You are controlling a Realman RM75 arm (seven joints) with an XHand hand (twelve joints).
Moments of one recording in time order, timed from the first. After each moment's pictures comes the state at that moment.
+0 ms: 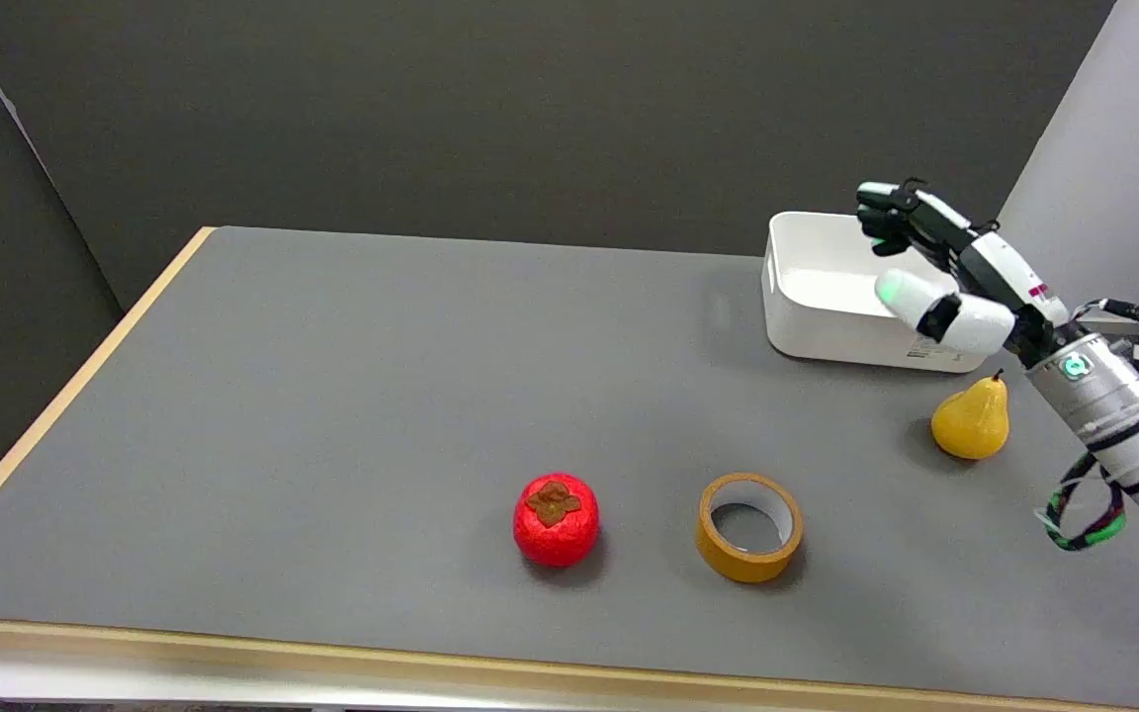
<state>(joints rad) -0.46 -0.64 -1.47 1.34 0.59 0.86 1.27</state>
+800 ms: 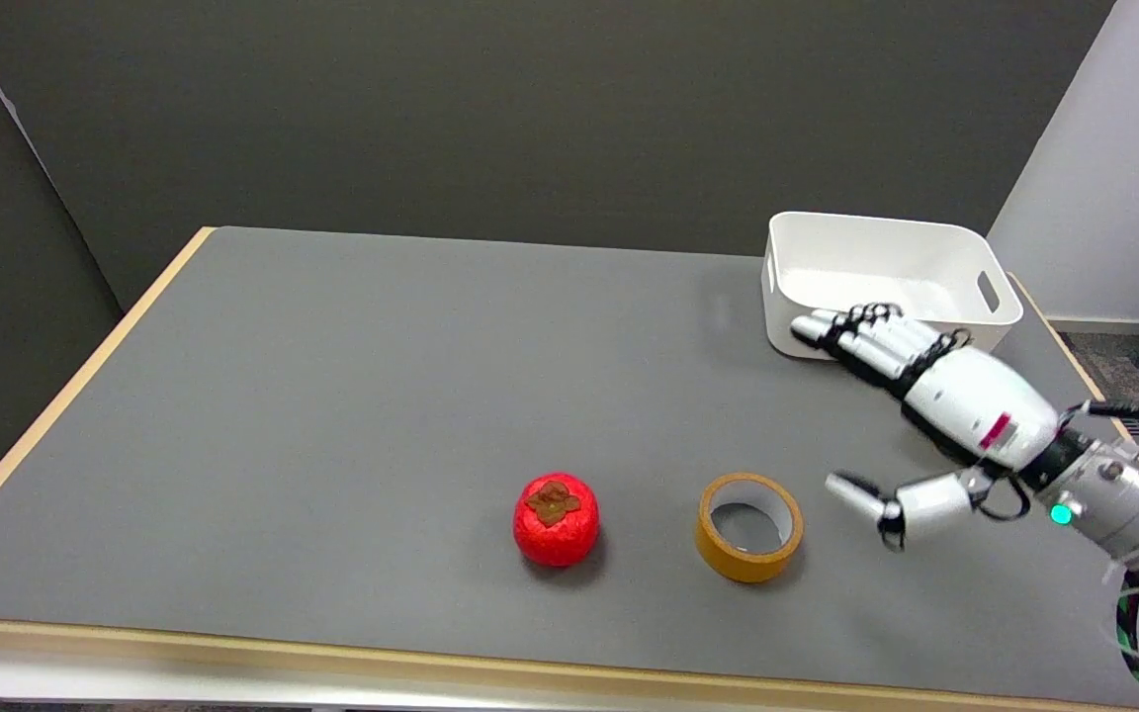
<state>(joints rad) -0.89 -0.76 -1.21 1.66 0.22 0.83 0.74</state>
